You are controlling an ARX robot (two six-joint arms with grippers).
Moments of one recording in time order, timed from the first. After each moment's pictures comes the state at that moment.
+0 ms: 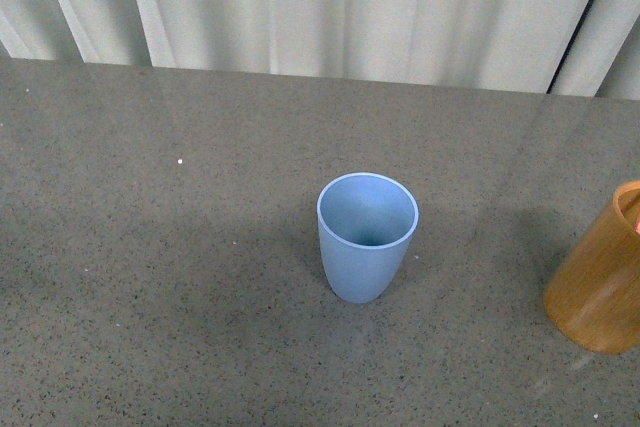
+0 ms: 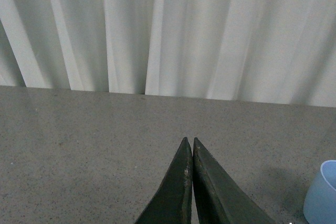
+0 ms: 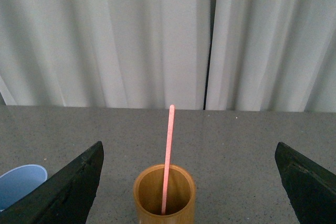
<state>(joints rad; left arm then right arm) 0.00 0.21 0.02 0.21 0.00 -0.01 0.00 0.00 0.02 0.00 0.00 0.00</state>
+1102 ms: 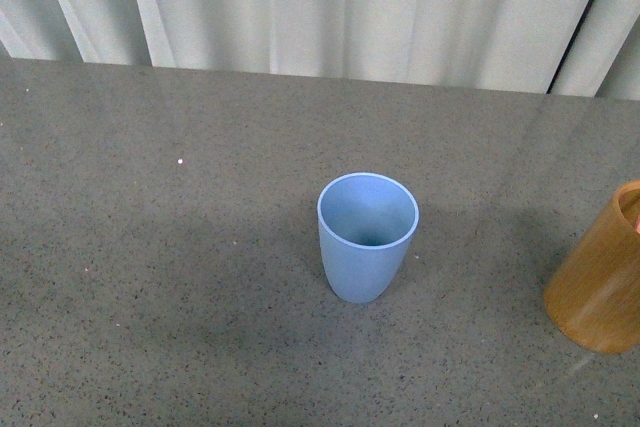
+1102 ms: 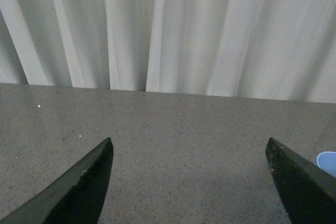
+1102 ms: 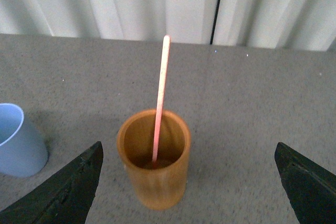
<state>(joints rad) 0.00 0.00 0.02 0.00 0.00 0.00 -0.19 0.59 0.12 0.17 -0.21 -0.07</state>
